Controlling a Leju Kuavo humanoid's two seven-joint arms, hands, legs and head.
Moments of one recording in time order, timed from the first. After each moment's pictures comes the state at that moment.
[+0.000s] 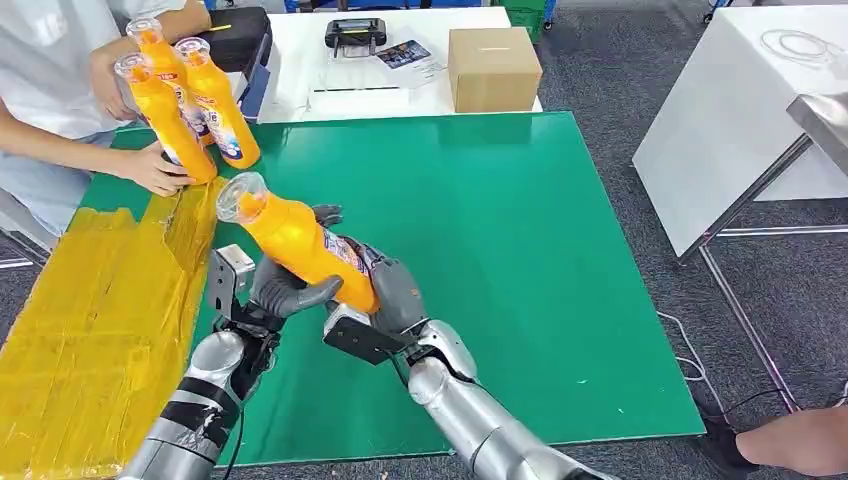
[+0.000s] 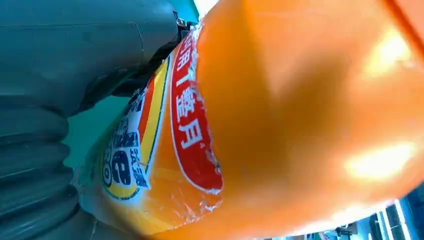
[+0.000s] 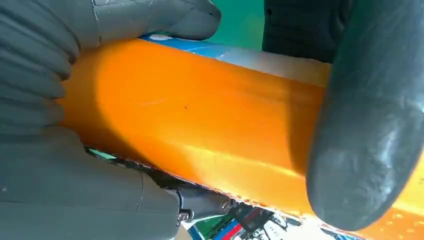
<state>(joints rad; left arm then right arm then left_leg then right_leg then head) -0.38 -0.11 -0.23 -1.13 0.02 -0.26 -0.50 -0.50 0.34 0.51 -0.68 0.60 -0.35 -0.45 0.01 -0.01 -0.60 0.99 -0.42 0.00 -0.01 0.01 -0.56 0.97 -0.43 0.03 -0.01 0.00</state>
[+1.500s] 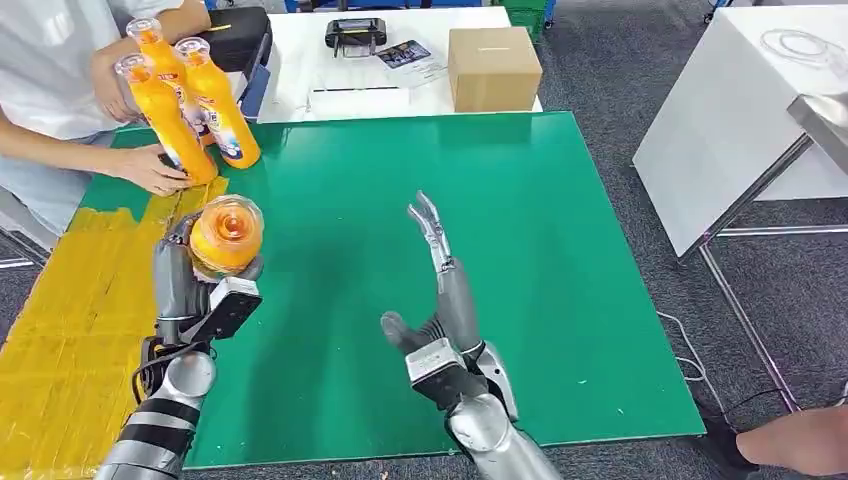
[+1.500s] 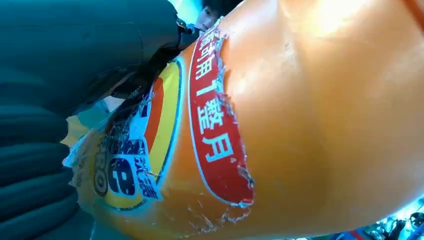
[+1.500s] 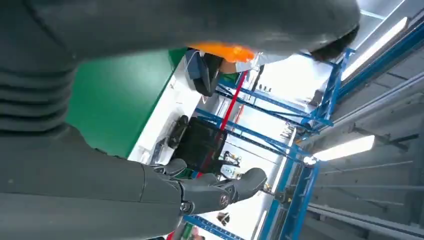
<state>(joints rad) -0.30 -0.04 -0.07 -1.21 -0.72 0.65 -0.53 -0.17 0.20 0.53 -1.45 0.40 -0.34 -0.47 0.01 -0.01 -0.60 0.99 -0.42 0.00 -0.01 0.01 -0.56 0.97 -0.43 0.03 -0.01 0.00</state>
